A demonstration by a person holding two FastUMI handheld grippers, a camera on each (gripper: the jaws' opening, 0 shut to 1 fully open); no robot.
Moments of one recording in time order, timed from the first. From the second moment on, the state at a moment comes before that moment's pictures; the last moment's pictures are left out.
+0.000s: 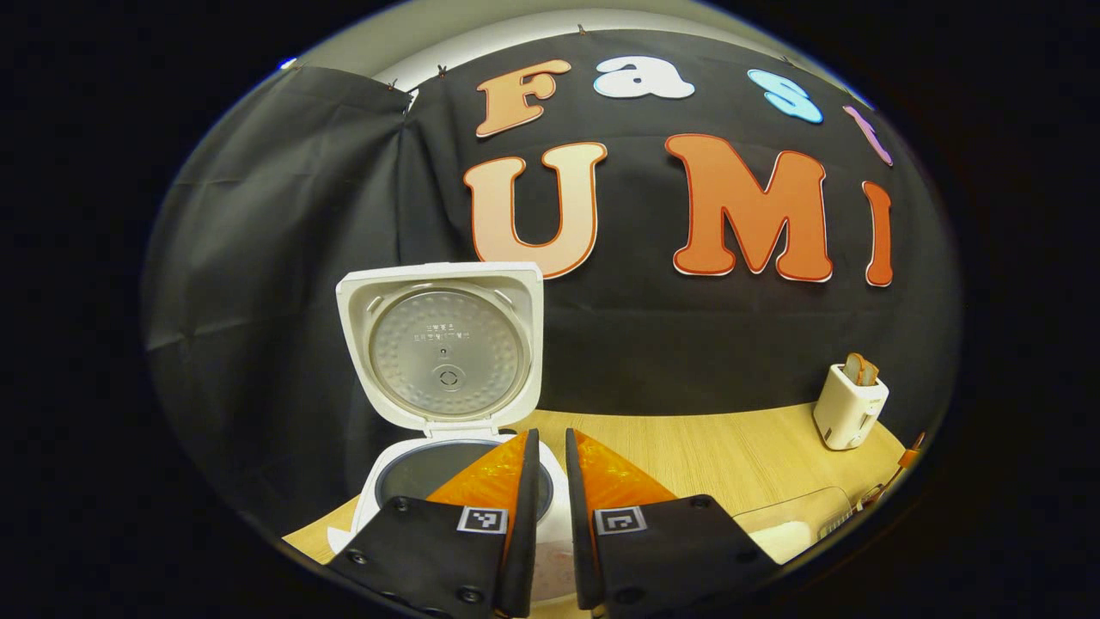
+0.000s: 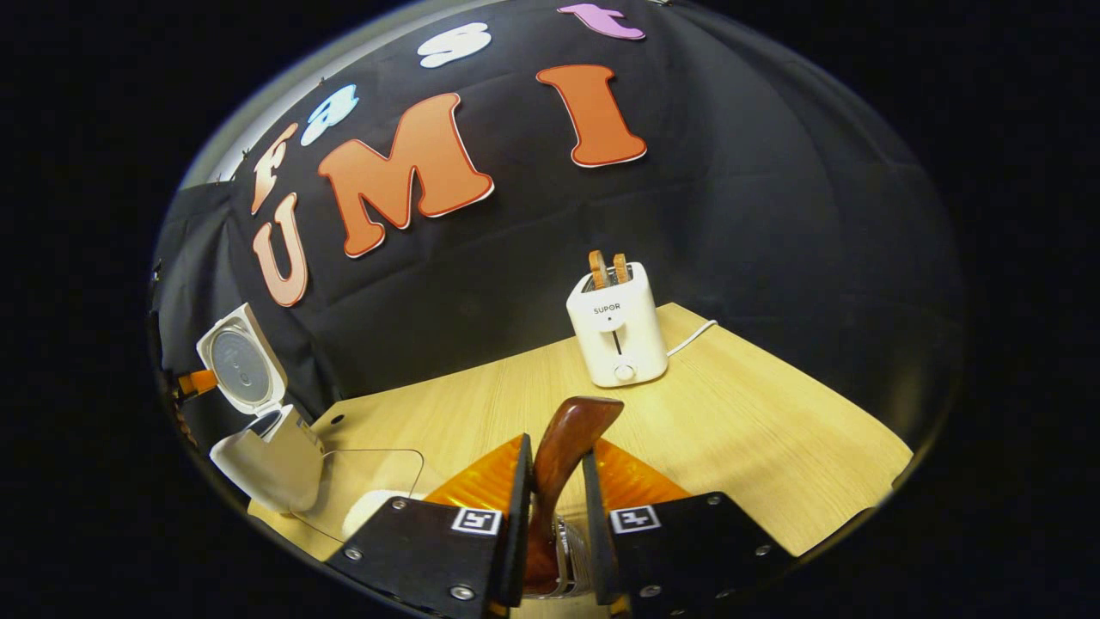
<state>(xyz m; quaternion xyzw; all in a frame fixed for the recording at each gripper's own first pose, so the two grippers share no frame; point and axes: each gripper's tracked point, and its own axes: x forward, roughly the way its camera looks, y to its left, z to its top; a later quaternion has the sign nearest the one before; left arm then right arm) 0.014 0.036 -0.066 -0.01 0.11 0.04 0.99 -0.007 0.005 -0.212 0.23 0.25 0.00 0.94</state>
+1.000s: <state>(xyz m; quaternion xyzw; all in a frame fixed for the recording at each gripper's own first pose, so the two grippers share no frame) 0.013 0.036 -0.074 -0.02 0.11 0.03 0.99 -0.036 0.020 -0.171 0.23 0.20 0.02 0.95</state>
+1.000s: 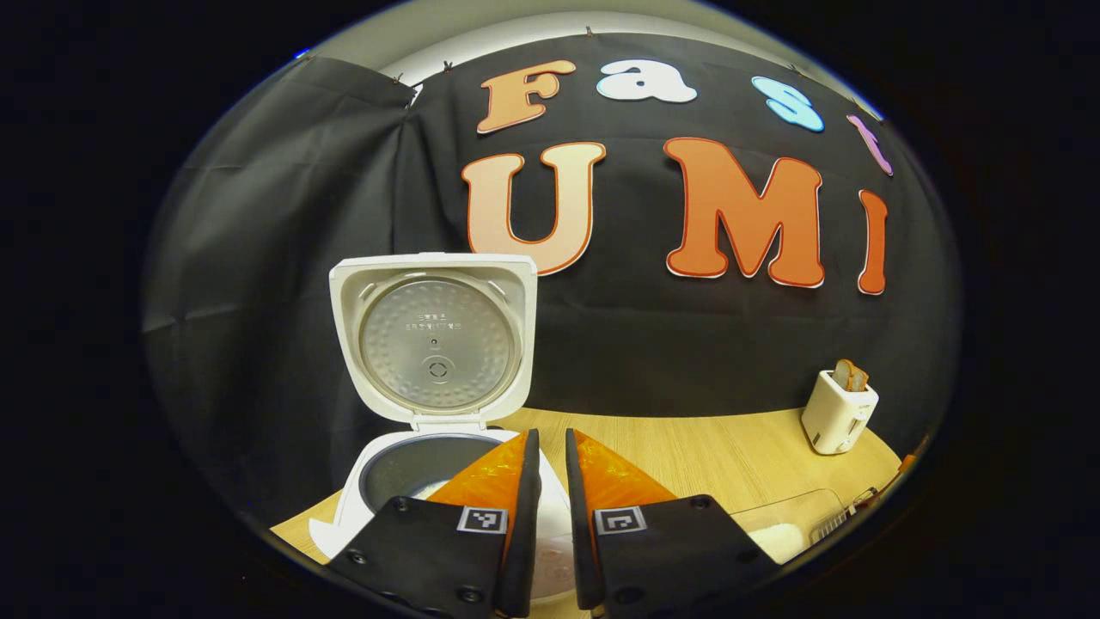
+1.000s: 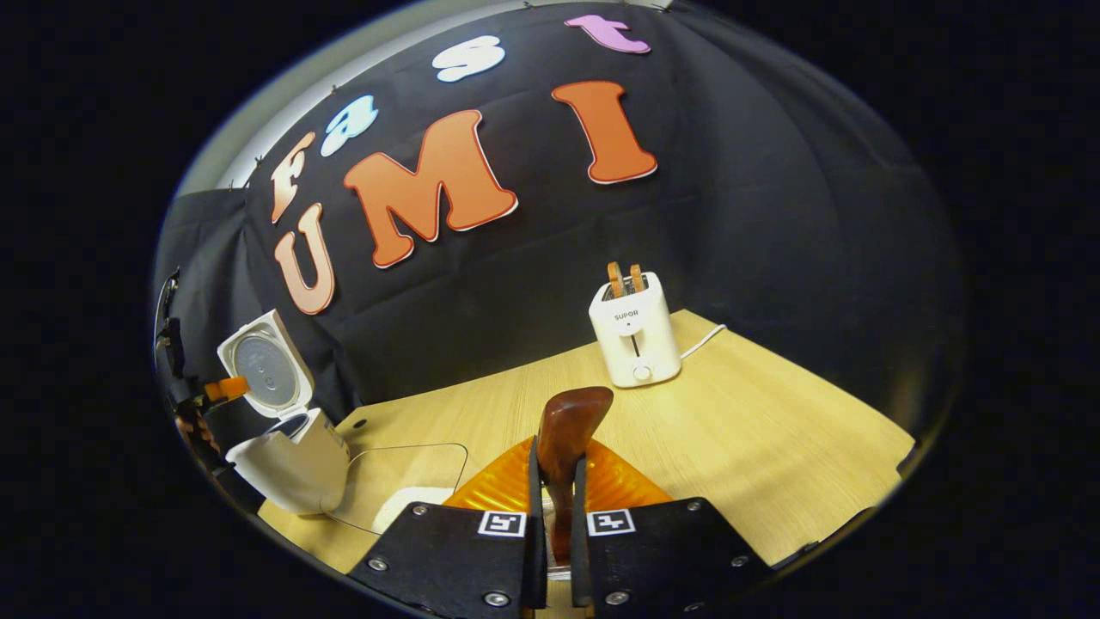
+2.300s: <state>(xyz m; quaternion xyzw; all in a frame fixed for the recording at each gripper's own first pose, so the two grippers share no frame) -0.019 0.099 -0.064 0.04 0.03 0.09 0.99 0.002 0.153 -0.059 0.11 0.07 0.12 0.98</state>
